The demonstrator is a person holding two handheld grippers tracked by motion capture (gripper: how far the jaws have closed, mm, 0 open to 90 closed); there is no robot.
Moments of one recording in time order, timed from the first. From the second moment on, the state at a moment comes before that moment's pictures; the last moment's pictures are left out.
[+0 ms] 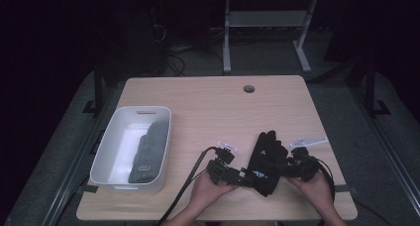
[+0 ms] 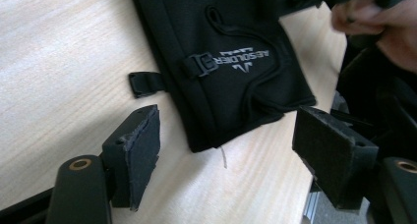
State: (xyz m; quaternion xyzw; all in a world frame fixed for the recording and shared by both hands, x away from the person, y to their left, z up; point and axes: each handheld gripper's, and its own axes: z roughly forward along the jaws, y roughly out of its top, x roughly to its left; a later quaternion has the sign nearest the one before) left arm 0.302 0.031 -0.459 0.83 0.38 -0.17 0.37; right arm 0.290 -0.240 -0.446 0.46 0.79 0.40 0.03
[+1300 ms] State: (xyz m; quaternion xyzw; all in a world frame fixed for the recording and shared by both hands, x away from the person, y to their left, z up) left arm 0.314 0.010 -0.465 0.86 0.35 -0.15 0.34; right arm 0.326 -0.268 -0.468 0.55 0.73 0.41 0.02
